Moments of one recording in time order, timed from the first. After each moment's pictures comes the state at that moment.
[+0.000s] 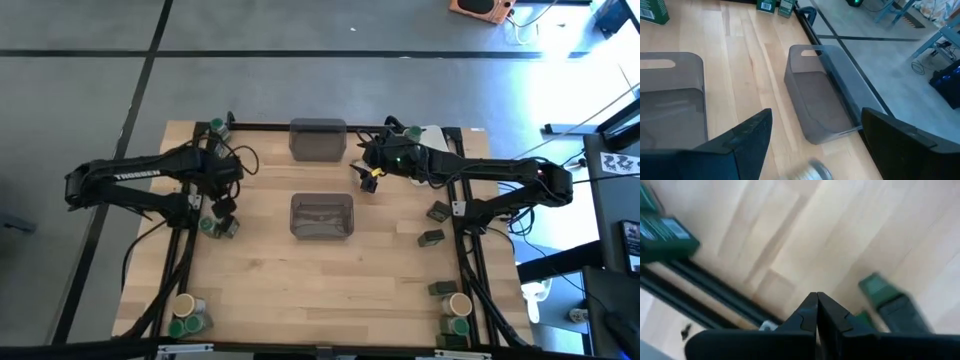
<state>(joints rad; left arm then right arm) 0.28 1.02 0.86 -1.30 -0.16 -0.29 -0.27 1.30 0.89 -0.08 0.22 -0.23</state>
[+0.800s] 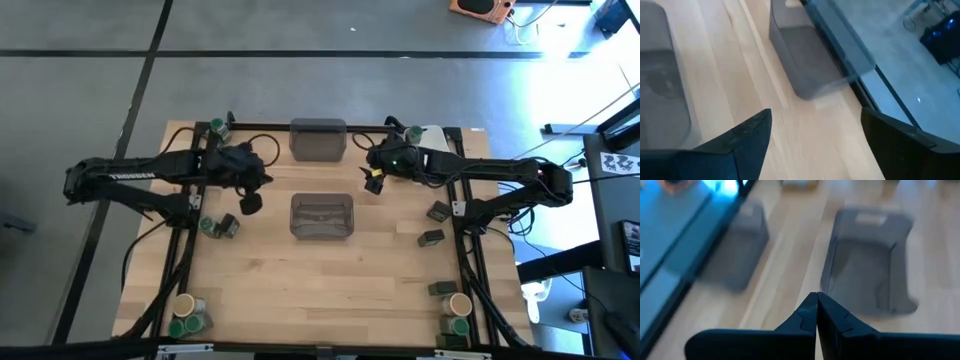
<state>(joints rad) 0.14 1.00 0.87 -0.58 -0.17 -0.01 -0.27 1.30 0.89 -0.29 0.32 -0.13</state>
